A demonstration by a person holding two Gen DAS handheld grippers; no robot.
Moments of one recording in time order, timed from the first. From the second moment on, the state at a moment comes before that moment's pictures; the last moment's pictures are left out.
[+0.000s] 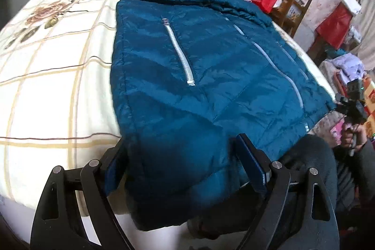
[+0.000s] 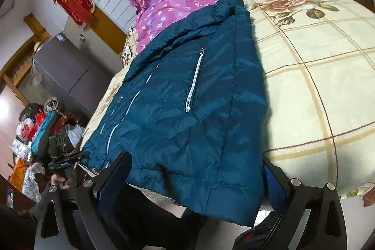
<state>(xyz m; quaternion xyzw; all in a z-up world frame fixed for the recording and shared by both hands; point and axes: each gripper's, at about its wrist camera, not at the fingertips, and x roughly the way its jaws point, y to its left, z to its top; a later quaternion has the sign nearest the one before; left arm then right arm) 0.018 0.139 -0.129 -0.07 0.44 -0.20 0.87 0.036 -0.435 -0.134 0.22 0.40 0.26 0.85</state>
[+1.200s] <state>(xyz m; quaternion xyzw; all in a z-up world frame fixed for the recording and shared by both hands) 0.027 0.138 -0.130 -0.18 0.42 -0.05 0.89 0.036 -0.410 -0.125 0.16 0.37 0.18 0.90</state>
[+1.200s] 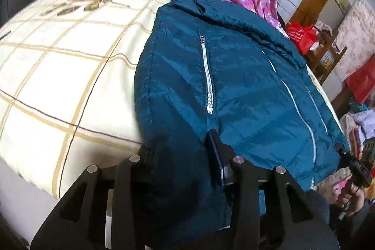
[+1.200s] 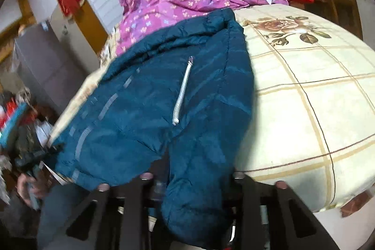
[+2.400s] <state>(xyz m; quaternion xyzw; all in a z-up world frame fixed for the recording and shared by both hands) -0.098 0.189 -0.023 -0.18 0.33 -0.10 0.92 -0.097 -0.431 -0.023 0.24 0.28 0.25 0.90</state>
